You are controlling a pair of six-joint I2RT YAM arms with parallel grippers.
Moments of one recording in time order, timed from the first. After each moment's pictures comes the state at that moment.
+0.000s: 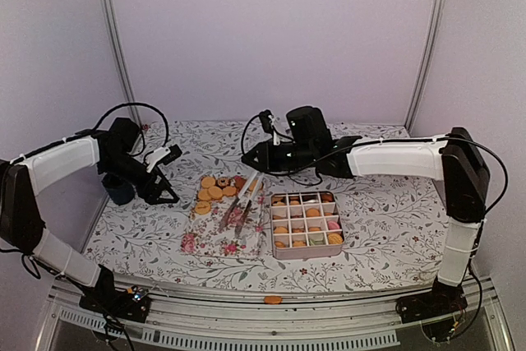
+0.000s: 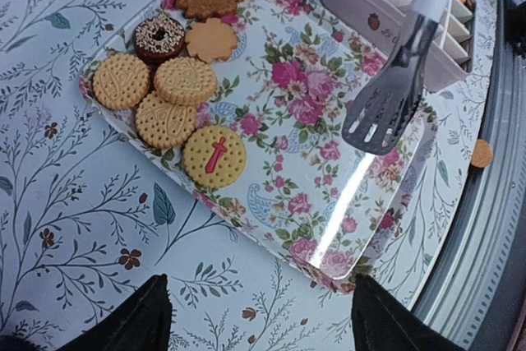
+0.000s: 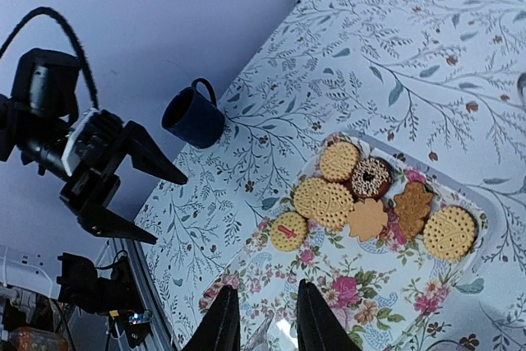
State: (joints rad) left arm -0.15 1.42 1.02 -0.83 0.58 0.64; right arm 0.86 1.88 1.42 0.08 -0.29 0.54
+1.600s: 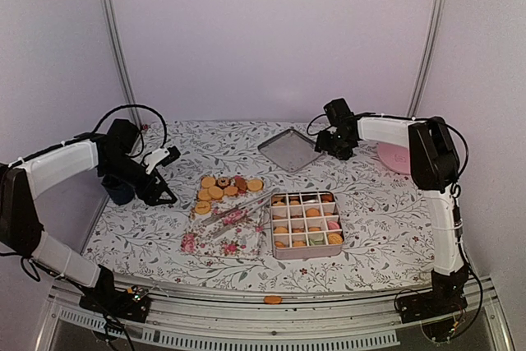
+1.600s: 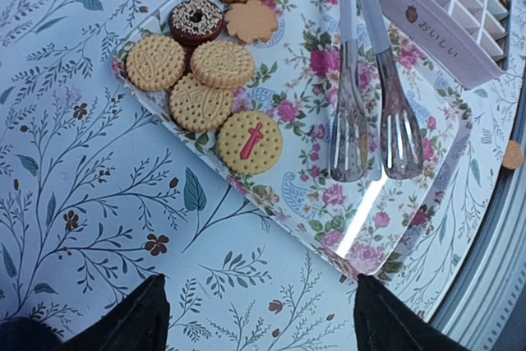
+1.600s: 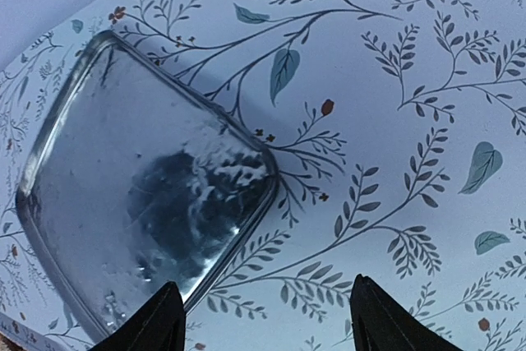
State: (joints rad) left arm -0.15 1.39 0.98 -0.77 0.48 0.61; right arm 0.45 2.28 1.82 -0.47 0.13 0.62
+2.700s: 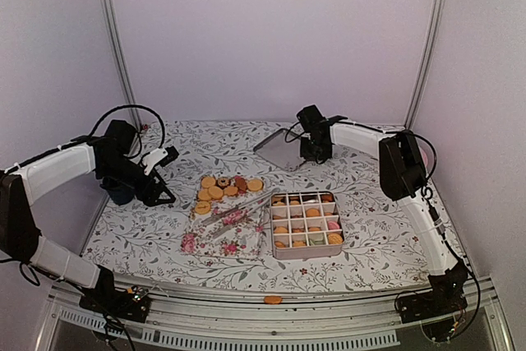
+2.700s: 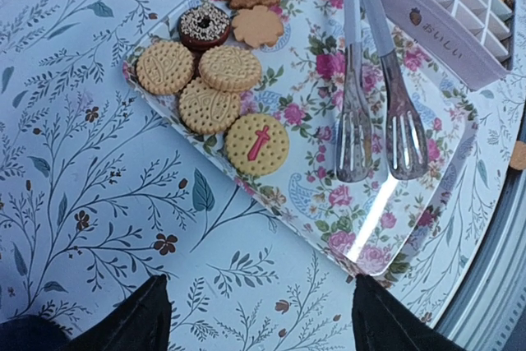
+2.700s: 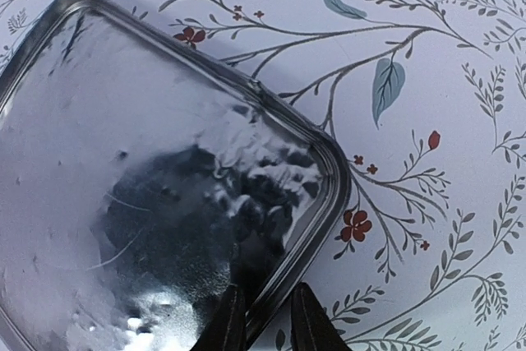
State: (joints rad) left arm -0.15 1.35 0.95 -0.74 0.47 0.61; right arm 0.54 2.60 2.25 -0.67 0.31 0.51
